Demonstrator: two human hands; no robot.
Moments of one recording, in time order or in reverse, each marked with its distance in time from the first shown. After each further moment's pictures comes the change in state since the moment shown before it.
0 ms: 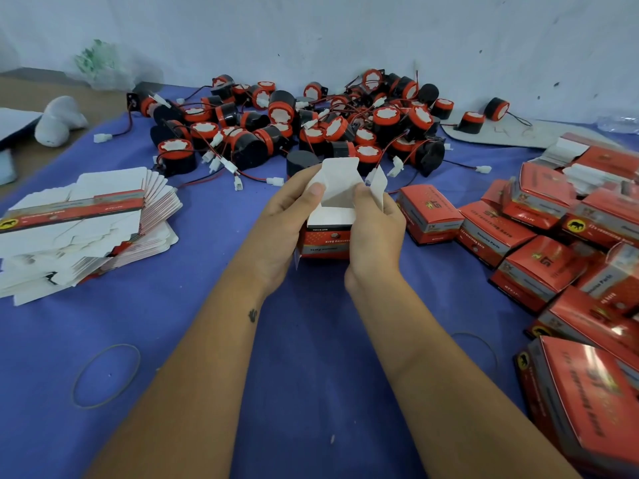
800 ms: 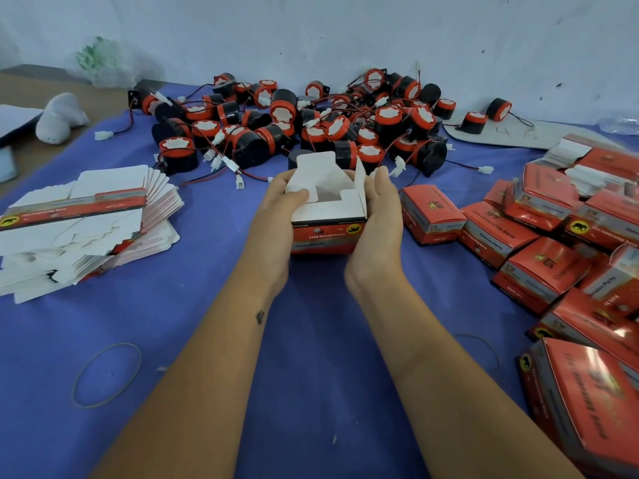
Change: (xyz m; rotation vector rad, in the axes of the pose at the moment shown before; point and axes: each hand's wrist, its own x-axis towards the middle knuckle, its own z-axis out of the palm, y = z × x) left_hand 0.009 -0.008 -0.002 0.038 0.309 -0.083; right_hand -0.006 -0.005 0.001 0.228 -0.252 0.123
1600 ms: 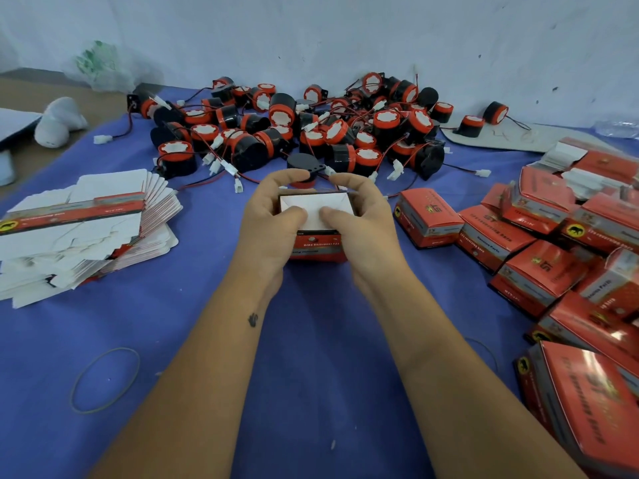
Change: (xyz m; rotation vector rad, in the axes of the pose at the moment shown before) left_hand -0.005 0.005 -0.004 0.094 0.013 0.144; right_hand 0.005 -0.003 -0.007 -0.431 -0.088 -0.157
